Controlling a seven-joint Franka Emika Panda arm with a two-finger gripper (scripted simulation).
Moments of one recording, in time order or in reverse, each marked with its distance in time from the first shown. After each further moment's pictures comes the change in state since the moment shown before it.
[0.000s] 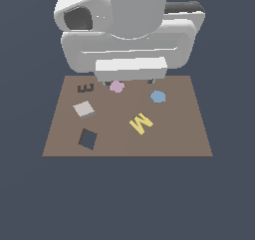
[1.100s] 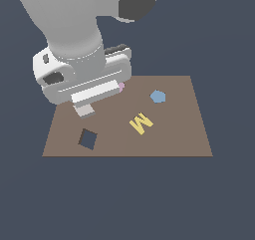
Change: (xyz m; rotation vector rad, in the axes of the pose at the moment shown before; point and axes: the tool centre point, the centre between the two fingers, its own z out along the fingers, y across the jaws) arm -0.029 0.088 0.087 0.012 -0.036 -0.361
